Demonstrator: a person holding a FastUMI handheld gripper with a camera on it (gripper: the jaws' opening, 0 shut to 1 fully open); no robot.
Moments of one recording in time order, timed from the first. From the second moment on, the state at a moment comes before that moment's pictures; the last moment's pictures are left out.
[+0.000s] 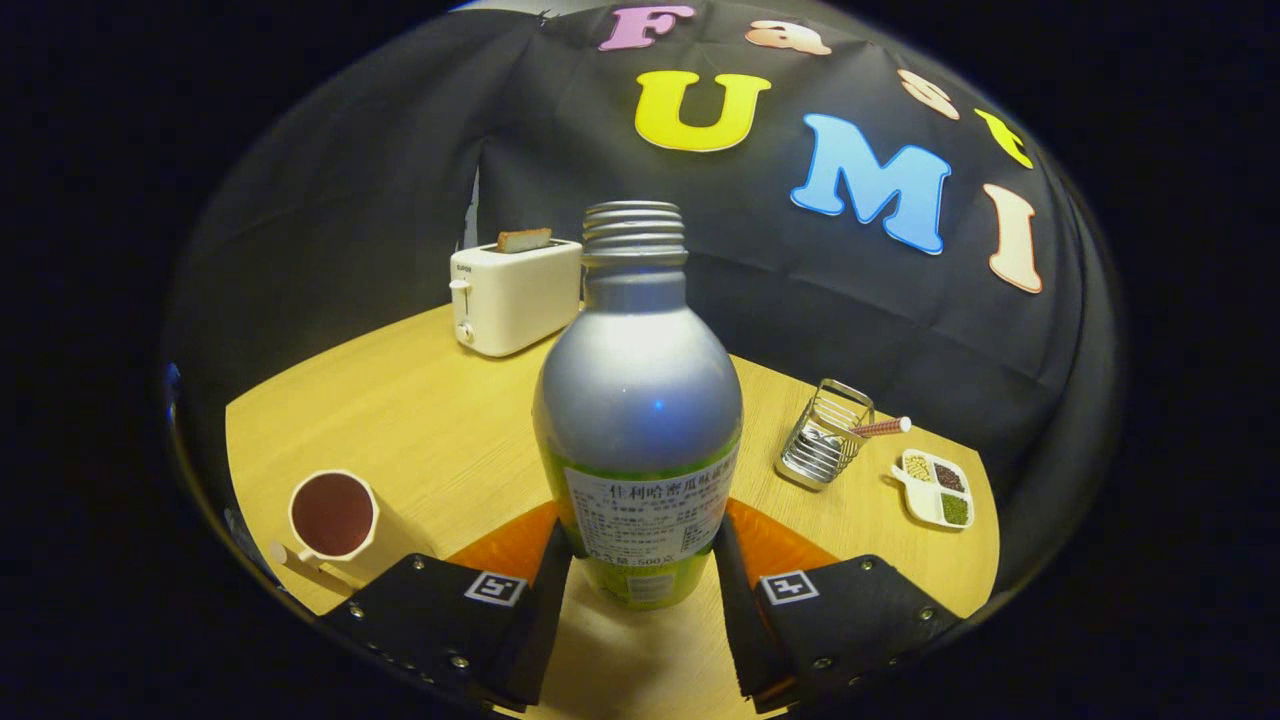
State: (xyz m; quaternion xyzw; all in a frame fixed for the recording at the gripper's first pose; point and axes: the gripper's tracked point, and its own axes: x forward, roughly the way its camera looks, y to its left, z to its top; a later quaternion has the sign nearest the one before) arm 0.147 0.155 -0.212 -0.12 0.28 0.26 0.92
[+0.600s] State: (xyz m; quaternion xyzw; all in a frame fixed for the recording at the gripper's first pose) arm 0.184 0.154 -0.253 -0.02 0.28 0.25 0.93
